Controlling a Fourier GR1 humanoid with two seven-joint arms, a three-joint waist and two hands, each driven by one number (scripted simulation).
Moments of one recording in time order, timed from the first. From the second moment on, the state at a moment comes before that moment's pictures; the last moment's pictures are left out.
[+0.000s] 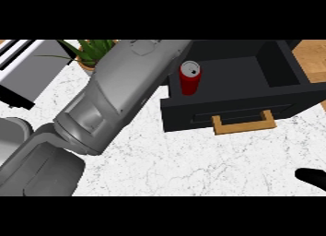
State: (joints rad) left arm -1.62 0.00 -0.32 -0.32 0.52 0.66 0.06; right arm -0.10 -0.23 -0.26 -2.24 0.02 0.13 0.33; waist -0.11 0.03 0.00
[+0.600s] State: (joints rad) left arm -1.63 0.00 -0.29 -0.31 0.60 0.66 0.00; right arm -0.22 -0.32 -0.06 -2.05 0.42 0.11 0.19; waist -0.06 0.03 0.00
